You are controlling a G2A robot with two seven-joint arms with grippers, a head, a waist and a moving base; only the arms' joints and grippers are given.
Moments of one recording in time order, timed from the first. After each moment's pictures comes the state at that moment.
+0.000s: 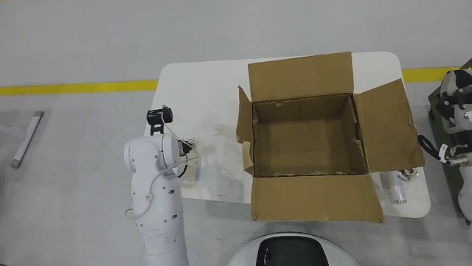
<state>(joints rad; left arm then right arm) 0.90 -1.62 -1.63 -1.64 1.74 -0.03 -1.54 -1.55 -1.22 1.91 -2.08 -1.08 -0.16 0.05</state>
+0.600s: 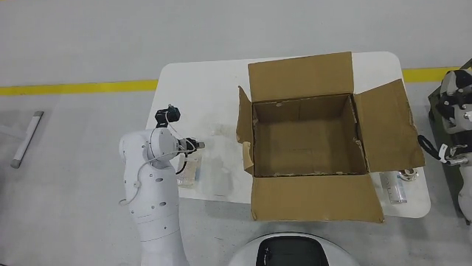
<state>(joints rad) 0.84 -1.61 -1.69 -1.50 1.56 -0.11 -1.54 -1.55 -1.22 1.91 -2.08 -1.08 -0.16 0.05</state>
